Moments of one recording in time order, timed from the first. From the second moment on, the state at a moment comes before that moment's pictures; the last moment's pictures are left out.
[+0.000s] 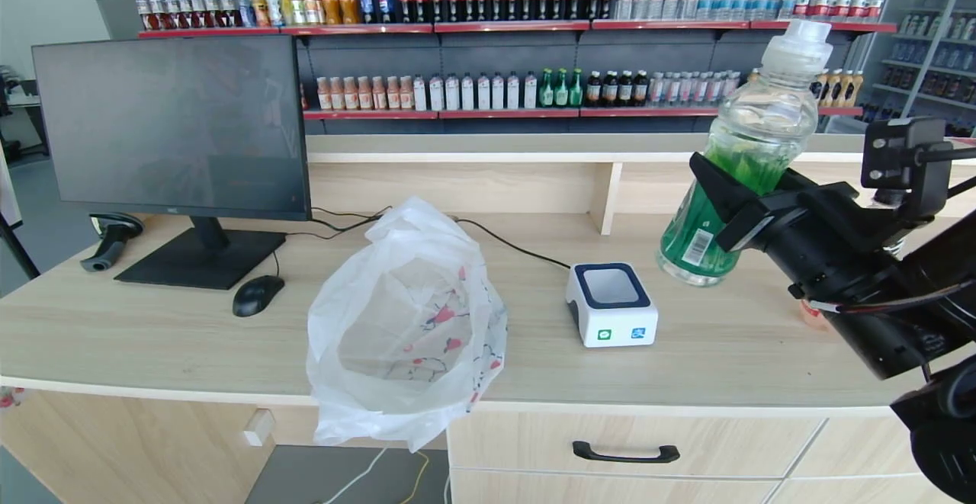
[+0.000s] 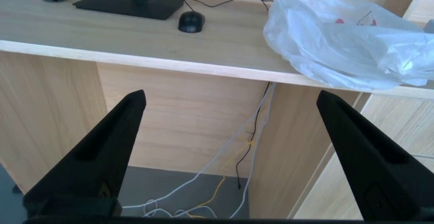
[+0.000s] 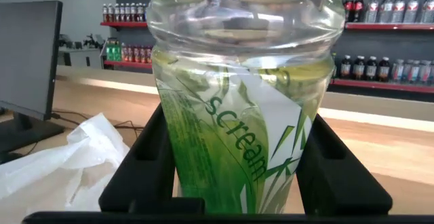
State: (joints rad) left arm 0.00 0.00 0.00 -0.01 0.00 -0.02; right arm 0.39 1.69 -0.53 -1.57 -0.06 -0.04
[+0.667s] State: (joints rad) left arm 0.00 0.00 0.00 -0.01 0.00 -0.01; right arm 0.36 1.70 -0.51 -1.58 -0.09 -0.02
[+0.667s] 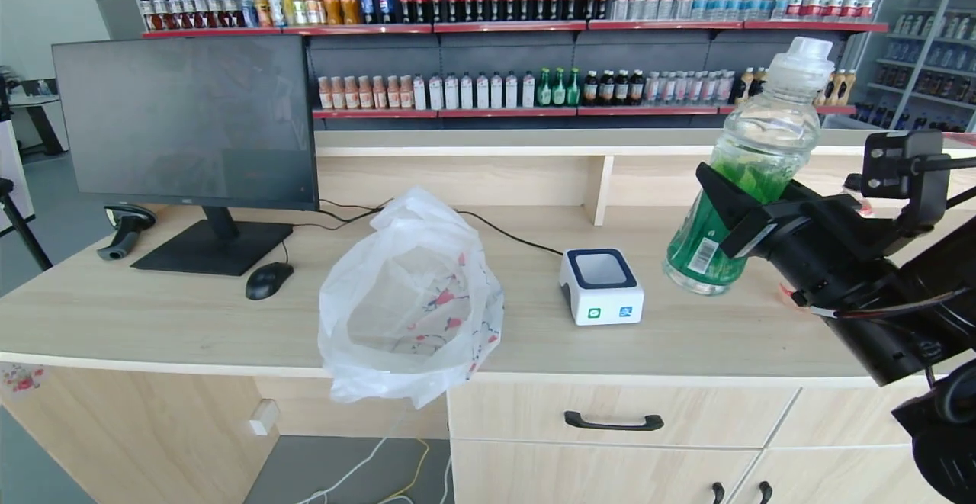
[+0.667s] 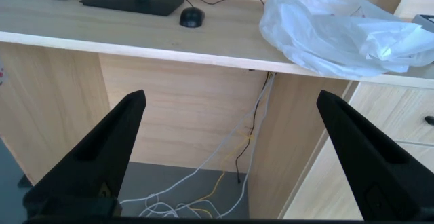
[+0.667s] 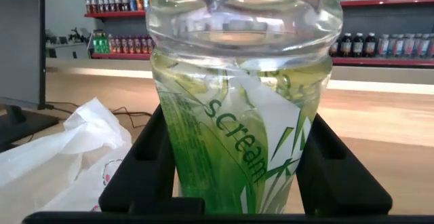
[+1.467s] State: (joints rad) left arm 0.00 0.00 0.00 0.00 0.00 0.01; right arm 0.33 1.70 -0.50 -1.57 -0.09 -0.02
